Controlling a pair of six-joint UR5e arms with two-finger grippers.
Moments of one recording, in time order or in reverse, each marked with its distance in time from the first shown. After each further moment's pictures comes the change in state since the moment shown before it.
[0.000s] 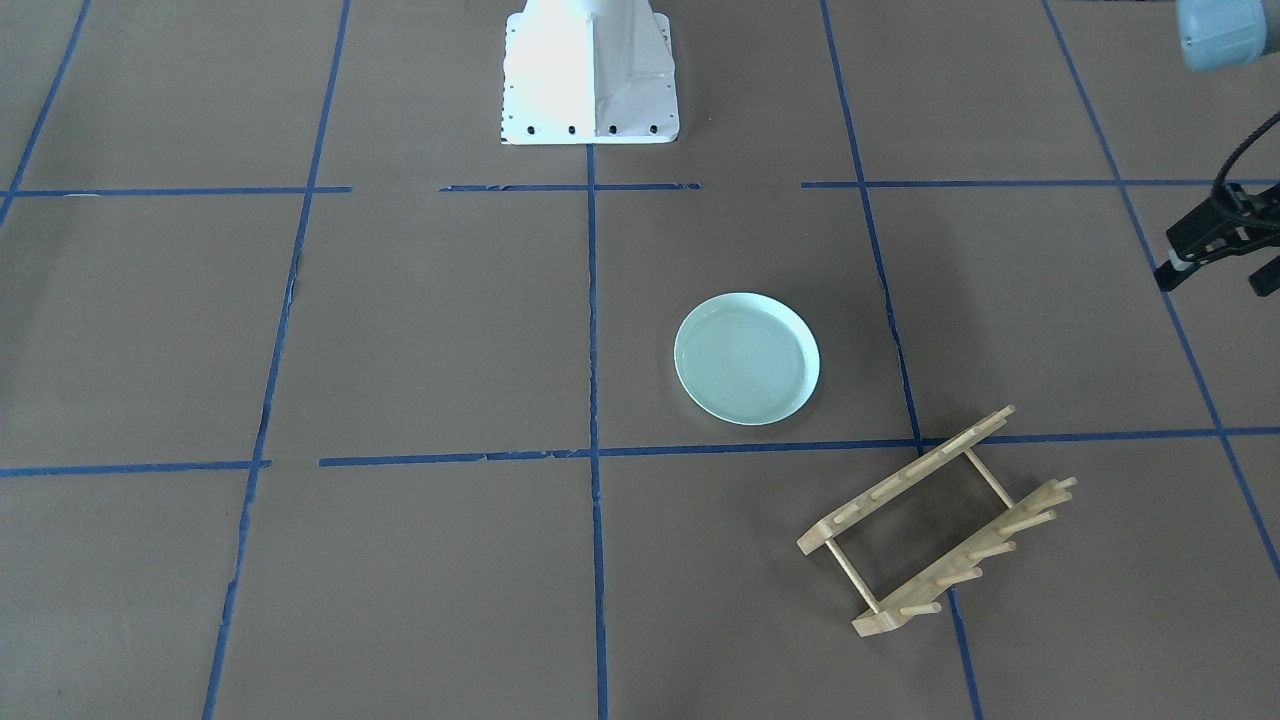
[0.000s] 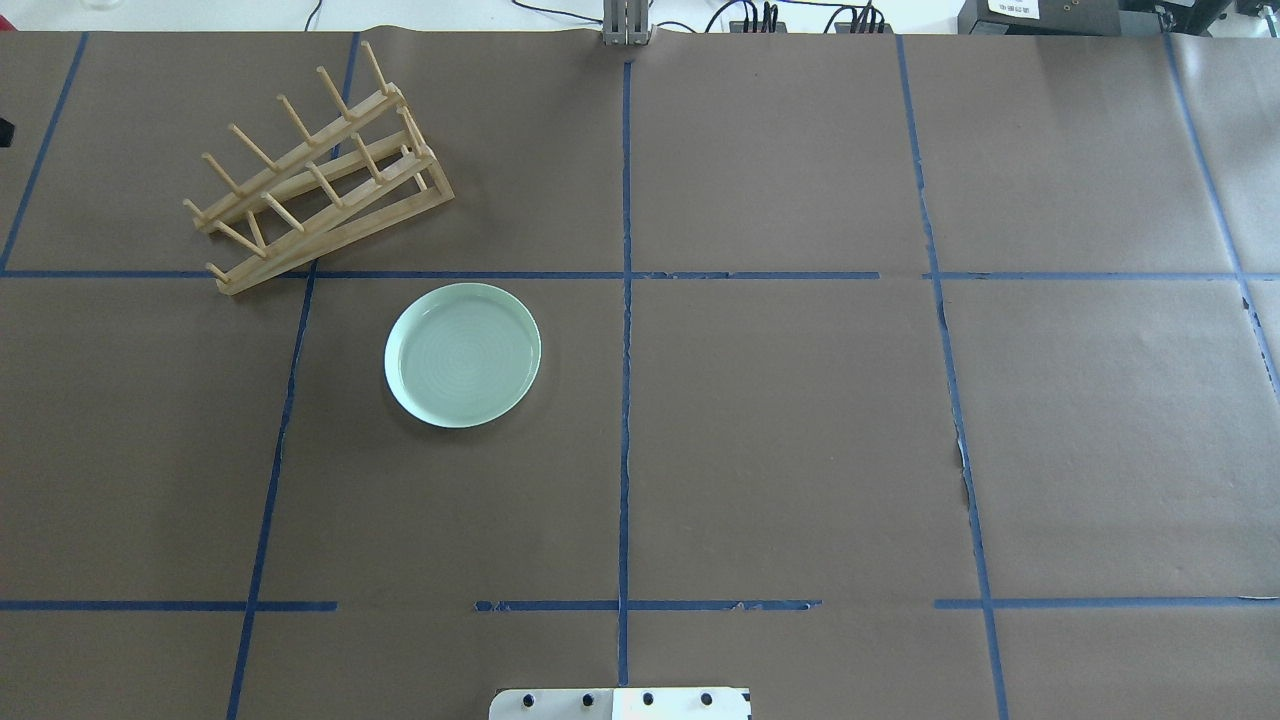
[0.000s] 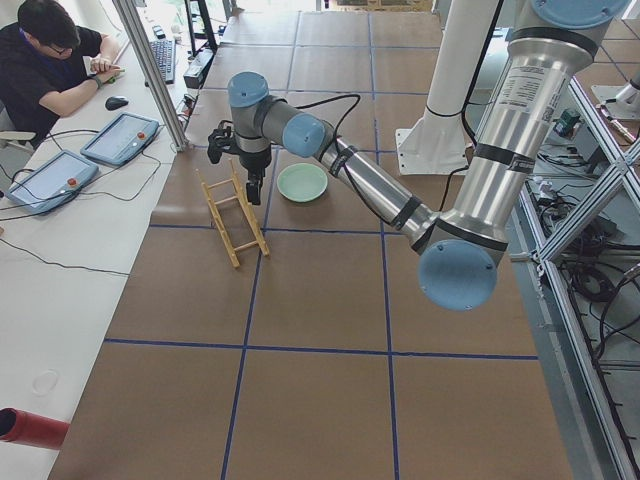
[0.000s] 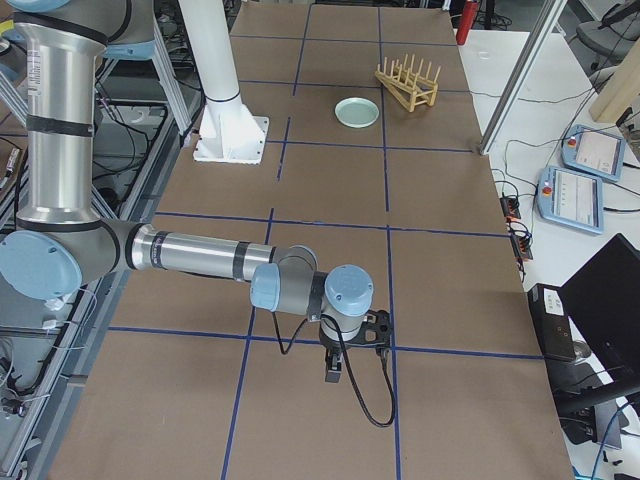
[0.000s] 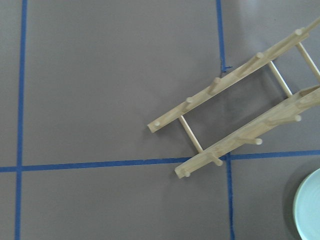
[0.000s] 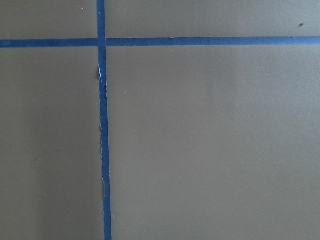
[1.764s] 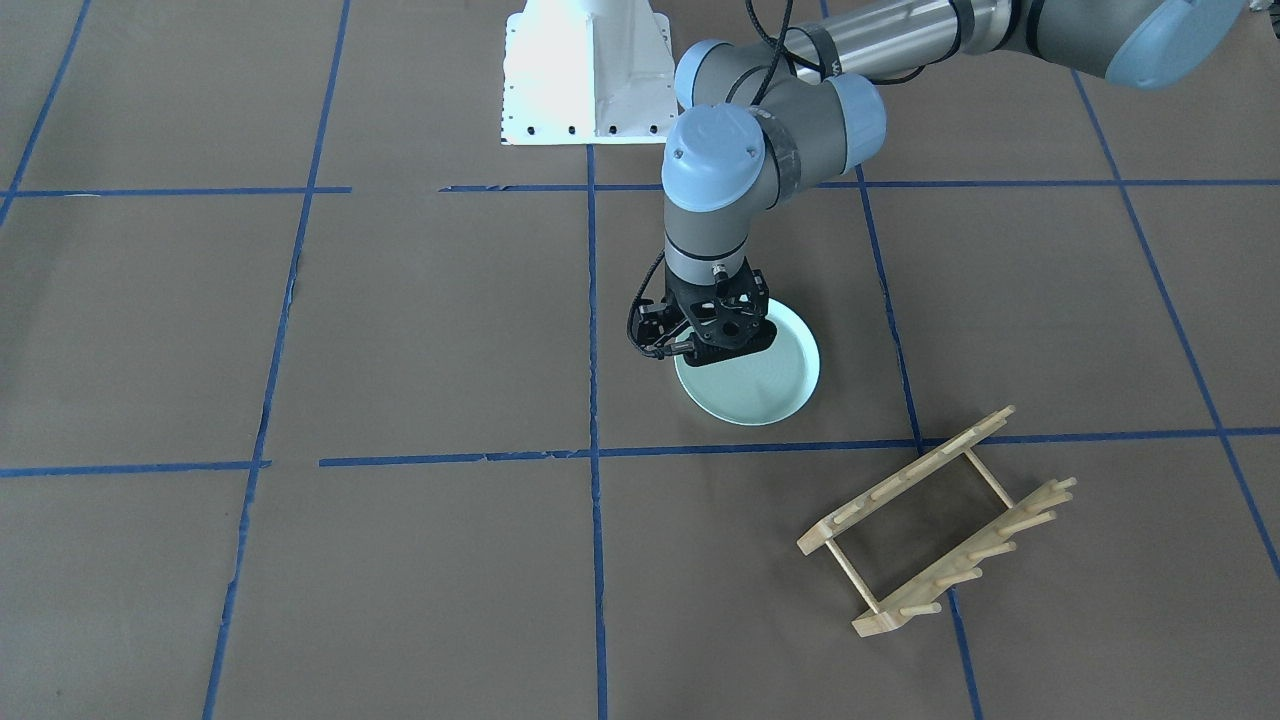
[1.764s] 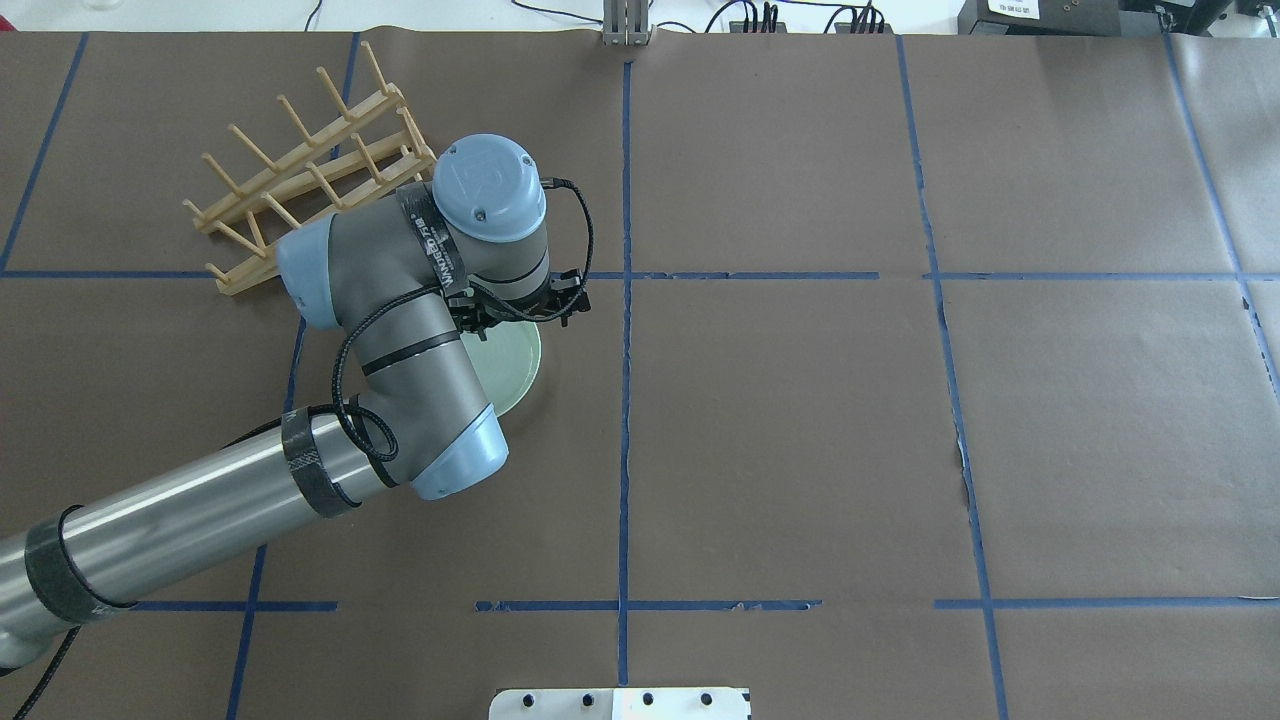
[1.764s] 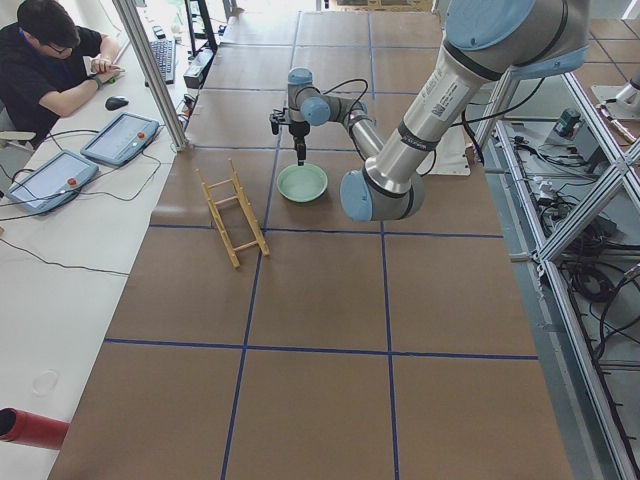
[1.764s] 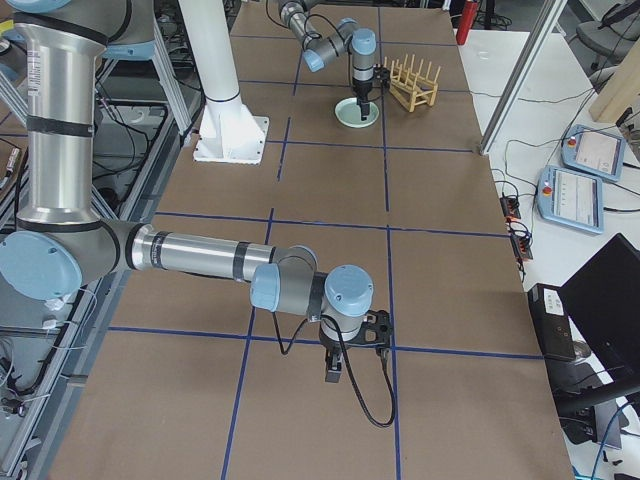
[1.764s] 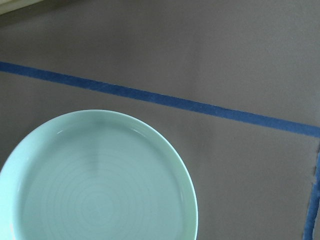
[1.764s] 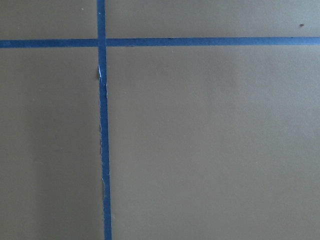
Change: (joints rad) left arm 0.608 -0.454 0.480 -0.194 0.440 -0.702; right arm 0.000 0.000 0.000 0.001 0.000 0.000
